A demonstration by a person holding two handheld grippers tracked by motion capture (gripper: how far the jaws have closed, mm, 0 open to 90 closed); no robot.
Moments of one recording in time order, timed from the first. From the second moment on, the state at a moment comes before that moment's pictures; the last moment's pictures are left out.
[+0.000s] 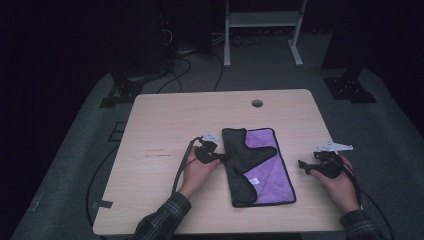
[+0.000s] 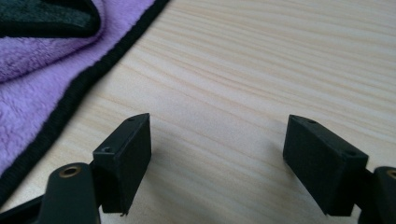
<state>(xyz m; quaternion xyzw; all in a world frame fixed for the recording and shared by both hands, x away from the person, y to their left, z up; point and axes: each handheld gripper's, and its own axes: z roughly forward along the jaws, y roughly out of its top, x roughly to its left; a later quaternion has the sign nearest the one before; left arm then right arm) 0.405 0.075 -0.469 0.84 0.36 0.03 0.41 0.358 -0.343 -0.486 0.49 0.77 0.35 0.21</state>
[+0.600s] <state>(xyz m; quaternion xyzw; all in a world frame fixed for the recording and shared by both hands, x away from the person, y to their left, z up) 0.411 0.151 -0.460 0.83 0.38 0.07 0.40 0.354 -0.338 -0.486 0.48 0.78 0.35 0.21</state>
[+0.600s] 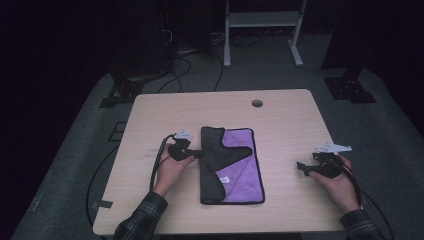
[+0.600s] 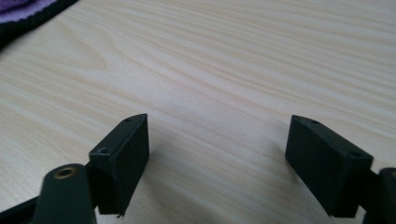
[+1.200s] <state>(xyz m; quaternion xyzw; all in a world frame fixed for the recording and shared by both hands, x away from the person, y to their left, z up) 0.389 0.181 -0.463 0.84 0.37 0.09 0.39 0.359 -0.322 -0.467 0.46 0.77 0.40 0.20</state>
